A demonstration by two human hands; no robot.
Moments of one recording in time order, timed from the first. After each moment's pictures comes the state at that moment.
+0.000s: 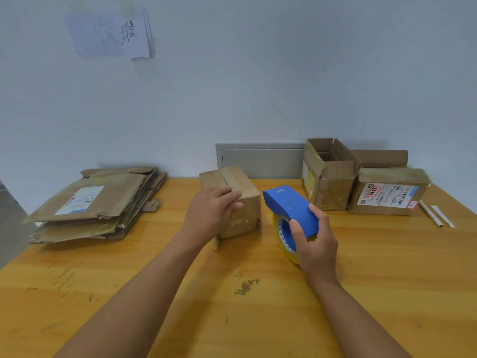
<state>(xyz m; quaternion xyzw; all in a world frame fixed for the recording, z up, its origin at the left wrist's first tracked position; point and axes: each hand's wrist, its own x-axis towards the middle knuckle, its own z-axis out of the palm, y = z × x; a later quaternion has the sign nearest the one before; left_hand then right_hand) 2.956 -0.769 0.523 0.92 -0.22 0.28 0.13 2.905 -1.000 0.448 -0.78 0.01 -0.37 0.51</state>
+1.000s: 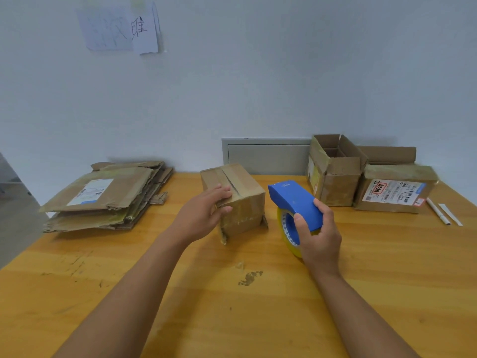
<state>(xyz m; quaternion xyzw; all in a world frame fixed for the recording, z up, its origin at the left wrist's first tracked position) 2.944 -0.733 0.515 0.93 -0.22 0.17 0.25 2.907 -1.001 0.445 -0.77 0.01 -0.38 0.51</state>
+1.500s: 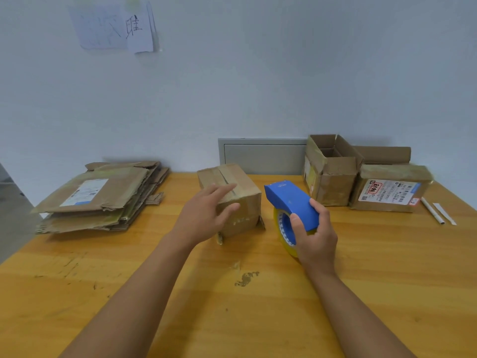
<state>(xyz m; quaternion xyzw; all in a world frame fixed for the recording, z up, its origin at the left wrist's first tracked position) 2.938 -0.753 0.517 0.94 -0.19 0.21 0.21 2.906 -1.000 0.447 -0.77 0.01 -0.38 0.51</state>
